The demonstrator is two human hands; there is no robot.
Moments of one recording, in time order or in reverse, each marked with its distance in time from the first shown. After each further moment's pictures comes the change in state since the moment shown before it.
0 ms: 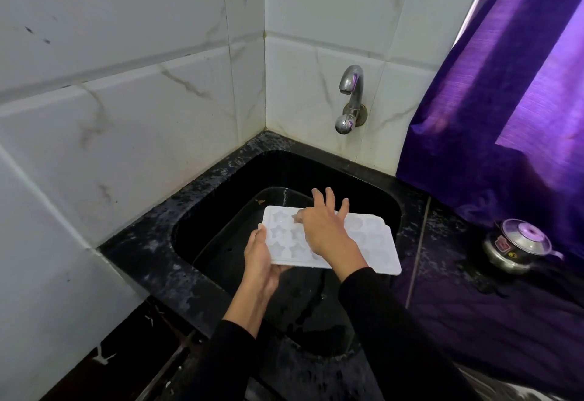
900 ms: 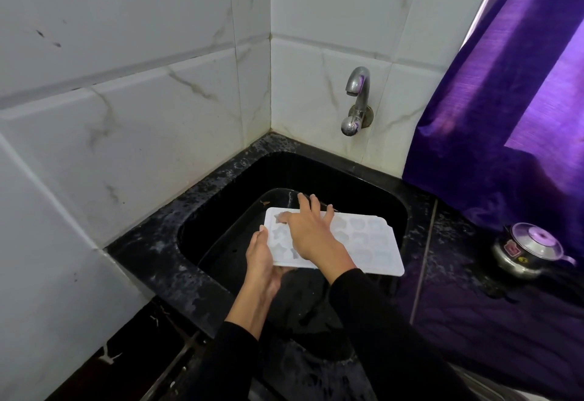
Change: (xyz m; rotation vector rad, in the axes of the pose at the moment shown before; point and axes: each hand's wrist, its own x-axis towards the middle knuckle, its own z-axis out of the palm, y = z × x) left_hand 0.006 0.002 -0.005 -0.051 0.009 0.017; right_hand 0.008 -0.023 0.007 0.004 -0.079 -0.104
